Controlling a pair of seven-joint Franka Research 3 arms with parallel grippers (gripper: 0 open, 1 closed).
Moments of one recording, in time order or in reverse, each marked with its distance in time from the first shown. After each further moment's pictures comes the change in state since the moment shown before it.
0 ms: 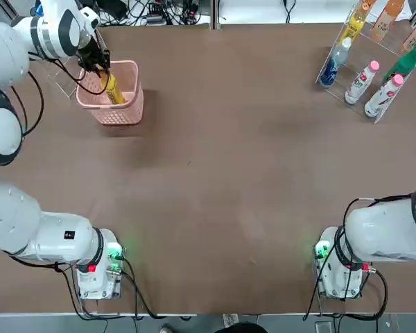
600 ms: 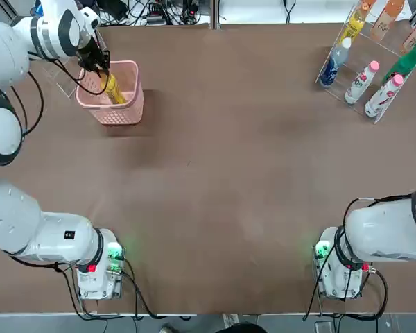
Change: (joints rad) left arm 0.000 0.000 0.001 0.001 0.004 0.000 0.017; right arm 0.000 0.000 0.000 0.000 0.000 0.000 0.000
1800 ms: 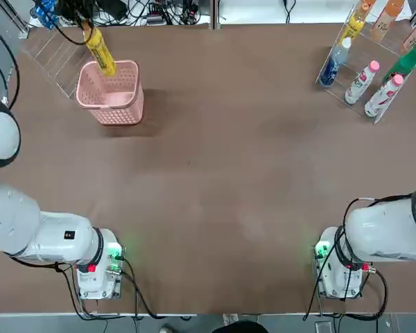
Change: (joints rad) left arm -0.002 -0.024 -0.006 0.469 0.000 -0.480 0.020; right arm 0.000 0.000 0.000 0.000 0.000 0.000 0.000
